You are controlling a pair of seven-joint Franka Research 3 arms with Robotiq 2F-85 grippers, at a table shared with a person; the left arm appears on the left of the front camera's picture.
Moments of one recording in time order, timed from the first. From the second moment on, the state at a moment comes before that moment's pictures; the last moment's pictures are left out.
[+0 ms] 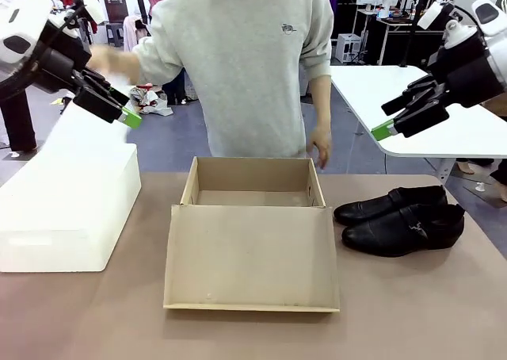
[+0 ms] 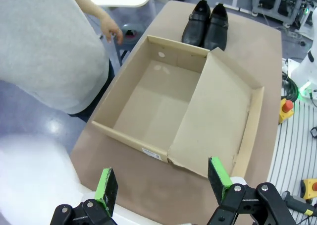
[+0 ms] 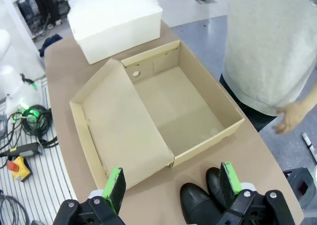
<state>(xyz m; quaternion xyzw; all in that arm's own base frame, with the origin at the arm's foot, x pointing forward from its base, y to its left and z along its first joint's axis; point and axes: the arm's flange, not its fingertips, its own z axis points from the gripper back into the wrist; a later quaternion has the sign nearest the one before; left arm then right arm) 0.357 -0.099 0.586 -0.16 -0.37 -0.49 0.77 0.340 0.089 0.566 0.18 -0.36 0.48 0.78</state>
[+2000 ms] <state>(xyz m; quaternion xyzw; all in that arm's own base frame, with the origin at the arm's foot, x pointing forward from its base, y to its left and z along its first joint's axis) 0.357 -0.099 0.587 -0.16 -0.37 -0.49 0.77 0.414 0.011 0.590 -0.02 -0.21 0.62 0.75</state>
